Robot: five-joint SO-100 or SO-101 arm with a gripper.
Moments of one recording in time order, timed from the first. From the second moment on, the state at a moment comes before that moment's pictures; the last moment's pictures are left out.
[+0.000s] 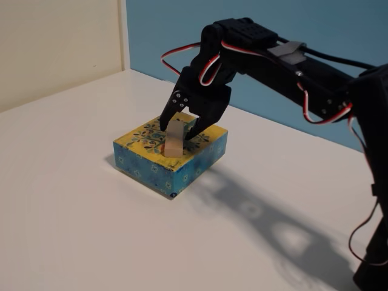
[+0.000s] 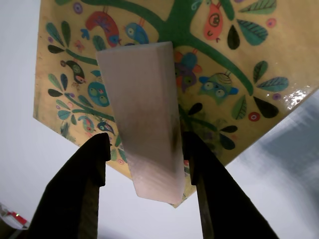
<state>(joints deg) 14.6 57.0 39.1 83.5 -33.0</state>
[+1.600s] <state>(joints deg) 16.9 72.5 39.1 93.7 -32.1</state>
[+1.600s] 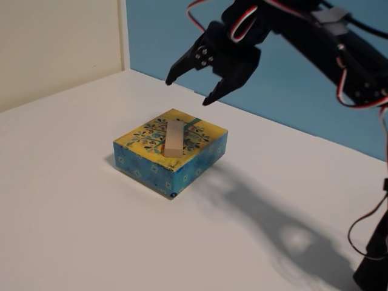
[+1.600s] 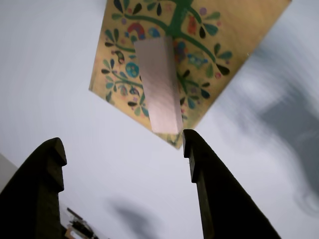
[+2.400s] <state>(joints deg) 25.6 93.3 65.7 88.0 -34.9</state>
